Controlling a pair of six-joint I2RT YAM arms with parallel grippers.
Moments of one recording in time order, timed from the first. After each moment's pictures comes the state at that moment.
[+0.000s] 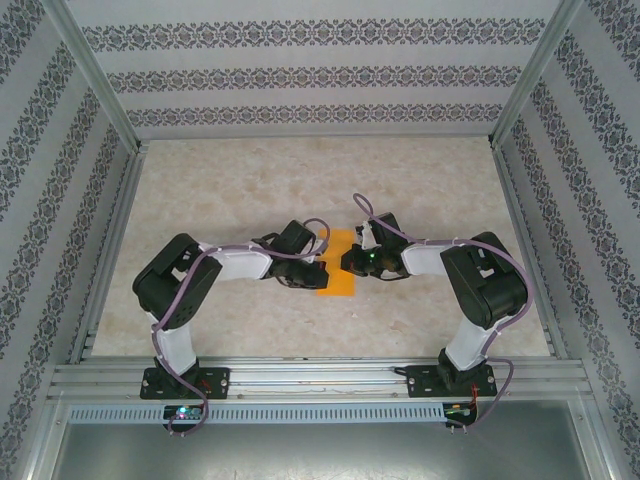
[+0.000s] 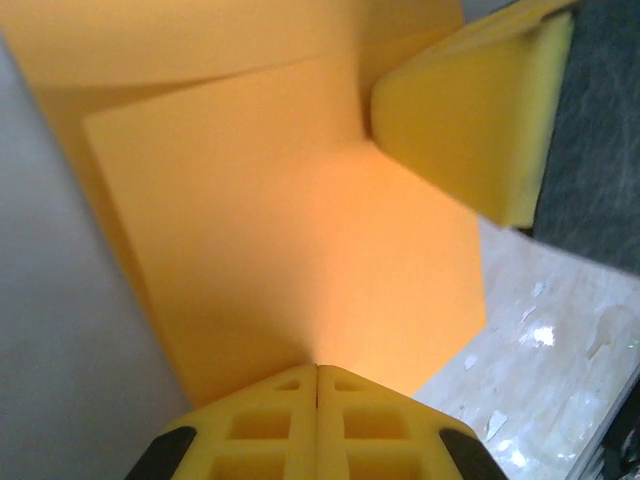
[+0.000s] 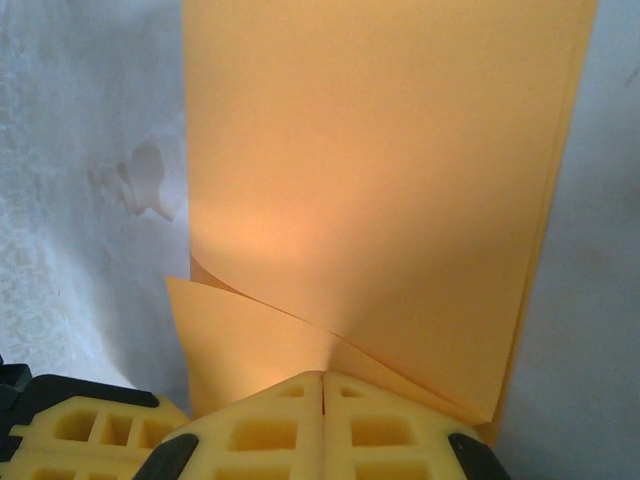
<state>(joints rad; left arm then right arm) -0.67 1.83 0.94 -0.17 0.48 -0.56 0.42 1.75 0.73 0.04 -0.55 0.66</state>
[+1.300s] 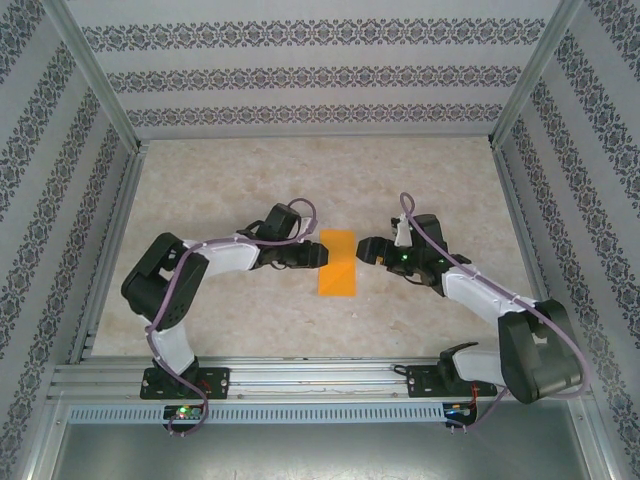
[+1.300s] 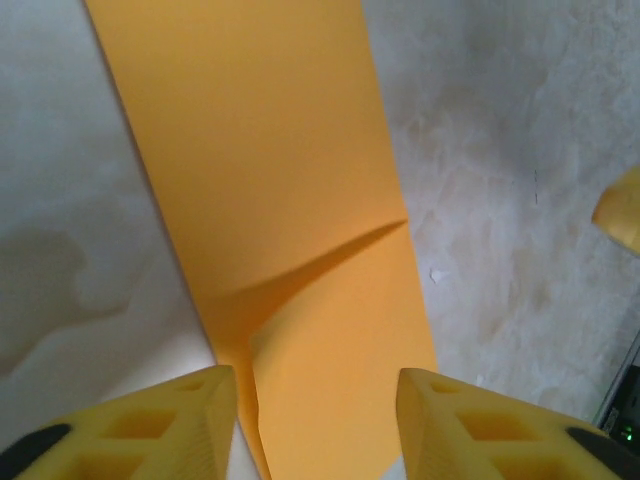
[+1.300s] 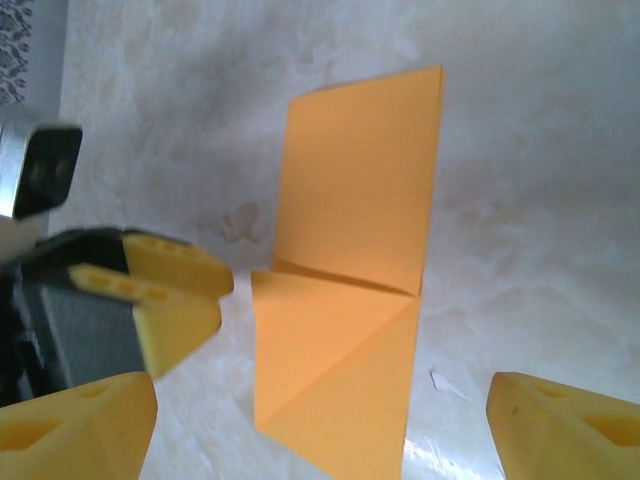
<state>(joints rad) -0.56 1.81 0.97 -0.05 0.49 -0.56 0.29 1.26 0.55 -0.06 -0.52 0.63</state>
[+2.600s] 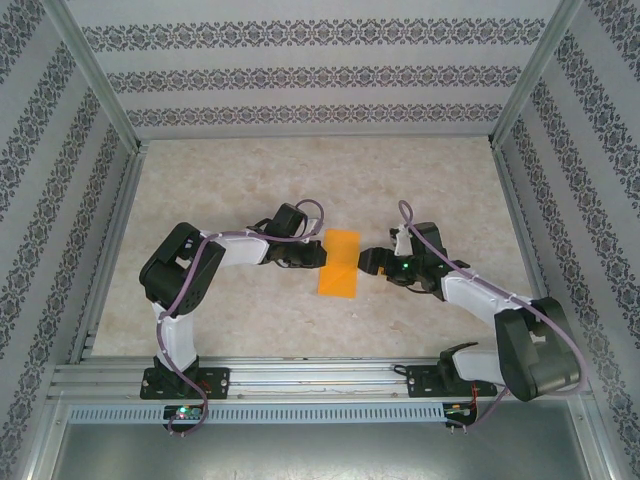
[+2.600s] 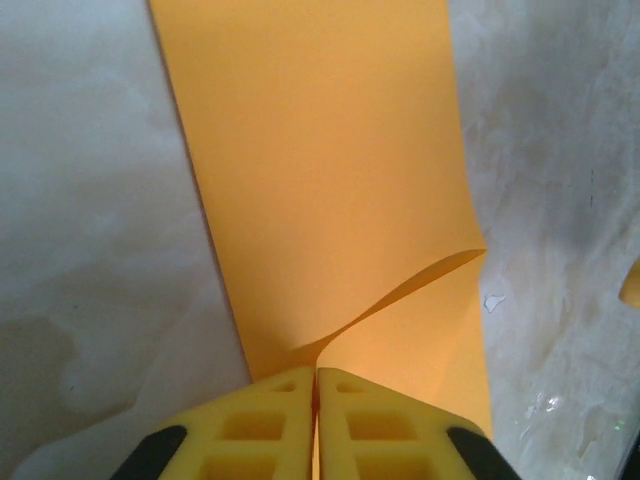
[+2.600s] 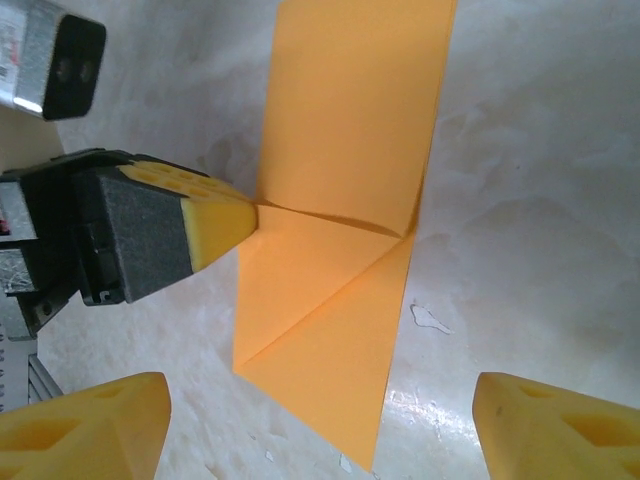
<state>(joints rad) -0.56 1.93 1.04 -0.06 0.50 -0.53 0.28 1.29 0.50 -0.06 -0.58 0.62</state>
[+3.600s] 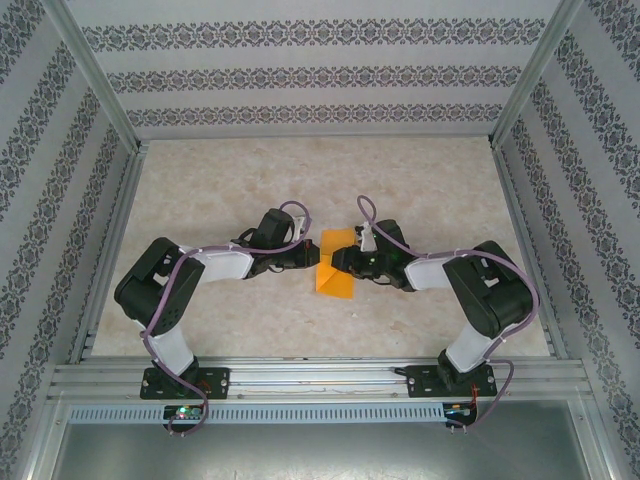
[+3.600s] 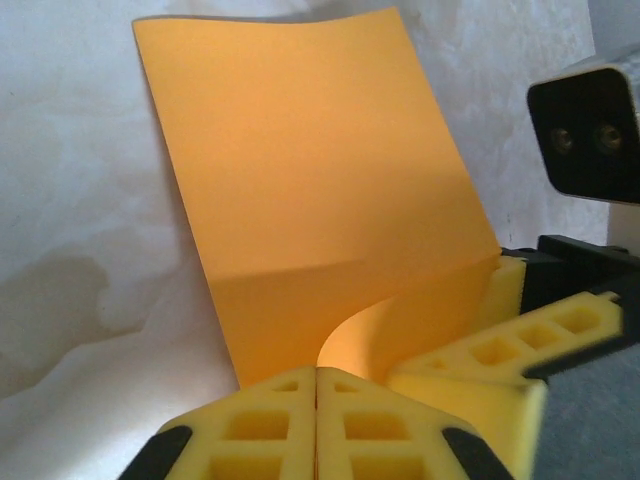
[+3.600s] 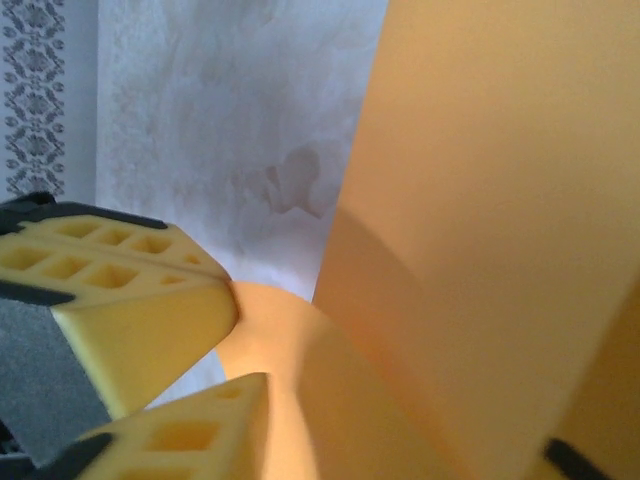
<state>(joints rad) -0.56 1.74 0.85 0.15 0.44 -0.63 0.46 1.68 0.59 0.39 -0.61 0.82</state>
